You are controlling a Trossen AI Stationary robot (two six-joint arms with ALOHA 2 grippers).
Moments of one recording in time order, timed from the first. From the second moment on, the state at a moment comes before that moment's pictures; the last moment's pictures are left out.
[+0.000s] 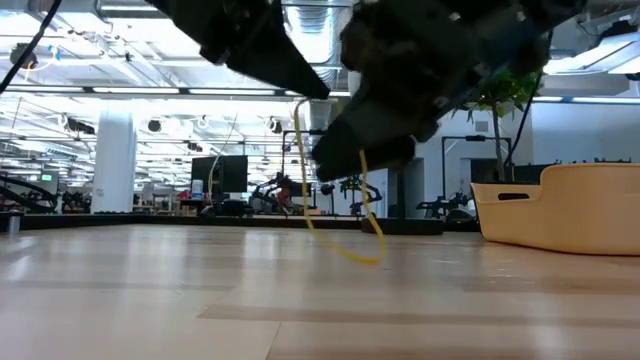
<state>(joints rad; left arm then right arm) -0.48 1.74 1.05 0.01 -0.69 -0.12 0.32 1.84 0.96 0.22 0.12 0.33</state>
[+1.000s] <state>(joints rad) -0.47 1.74 1.05 -0.17 -0.69 -0.23 0.50 1.46 1.20 -0.66 0.59 0.43</state>
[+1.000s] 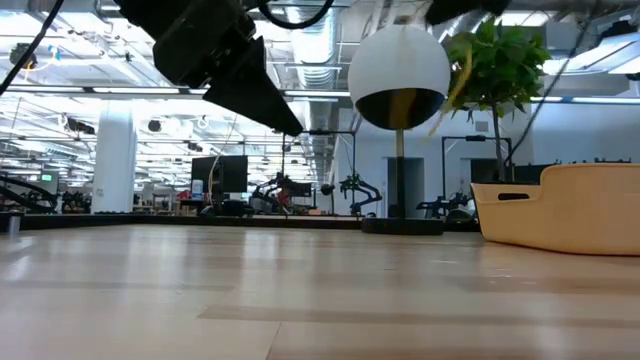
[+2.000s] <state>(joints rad) -0.47 1.74 1.05 -0.19 -0.66 -0.27 0.46 1.22 0.82 -1.10 0.70 1.18</state>
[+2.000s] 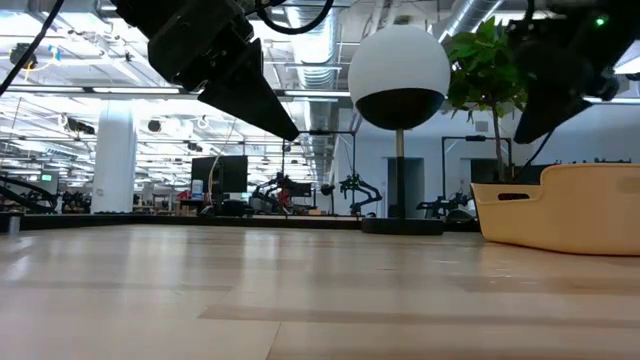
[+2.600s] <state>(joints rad) -0.47 1.74 1.05 -0.18 -0.63 -0.28 0.80 1.28 0.82 -0.23 0.29 0.65</state>
